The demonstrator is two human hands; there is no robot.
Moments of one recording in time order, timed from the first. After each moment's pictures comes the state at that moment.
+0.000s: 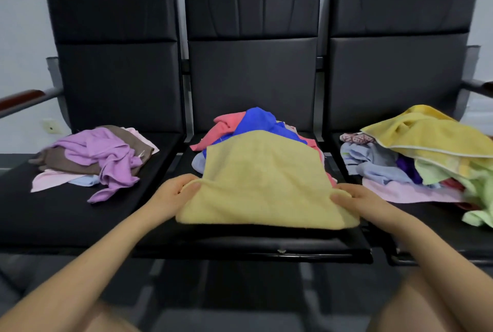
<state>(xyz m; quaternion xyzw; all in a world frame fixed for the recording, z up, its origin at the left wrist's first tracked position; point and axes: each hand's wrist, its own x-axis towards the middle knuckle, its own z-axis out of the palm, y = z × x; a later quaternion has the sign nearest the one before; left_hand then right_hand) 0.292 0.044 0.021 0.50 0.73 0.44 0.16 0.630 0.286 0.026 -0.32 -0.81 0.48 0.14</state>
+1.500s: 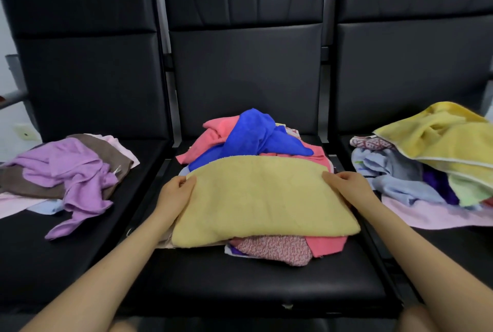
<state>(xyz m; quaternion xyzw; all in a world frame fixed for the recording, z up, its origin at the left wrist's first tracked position) 0.235 0.159 -0.021 0.24 0.83 0.48 0.15 0.533 0.393 -0.015 -0.51 -0.72 0.39 0.25</state>
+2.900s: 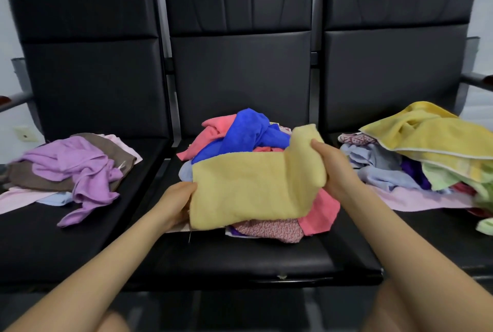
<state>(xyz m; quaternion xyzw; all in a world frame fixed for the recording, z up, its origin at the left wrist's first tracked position) 0.279 0.128 0.004 0.15 0.74 0.56 0.35 0.515 0.313 0.059 -0.37 -0.48 0.69 0.38</state>
